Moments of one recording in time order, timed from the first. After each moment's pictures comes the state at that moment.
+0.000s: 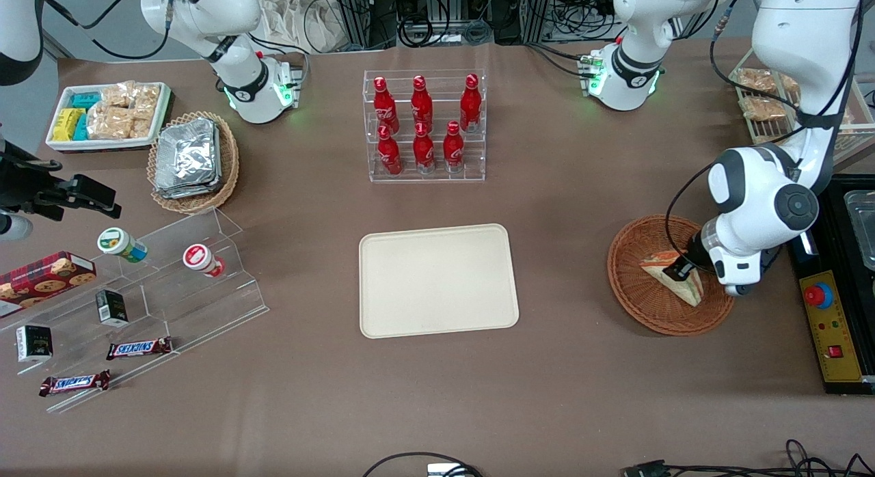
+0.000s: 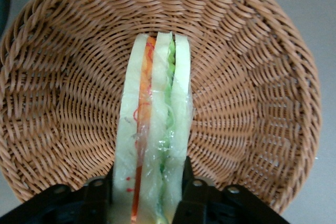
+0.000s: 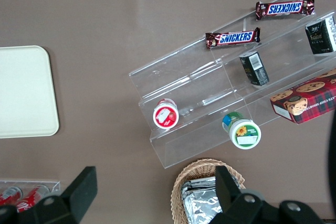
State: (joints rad) arm 0.17 0.30 -0.15 -2.14 -0.03 2.39 -0.78
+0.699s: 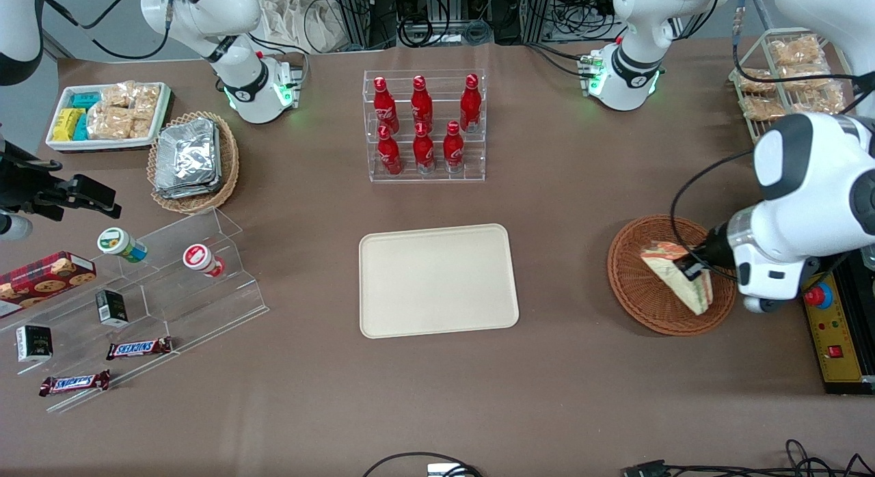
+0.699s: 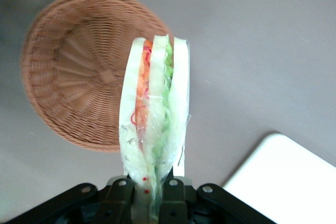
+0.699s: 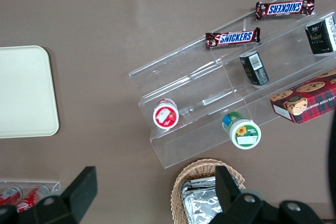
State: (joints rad) arm 0.10 0.30 -0.28 -1.57 -0.03 1.77 -0.76
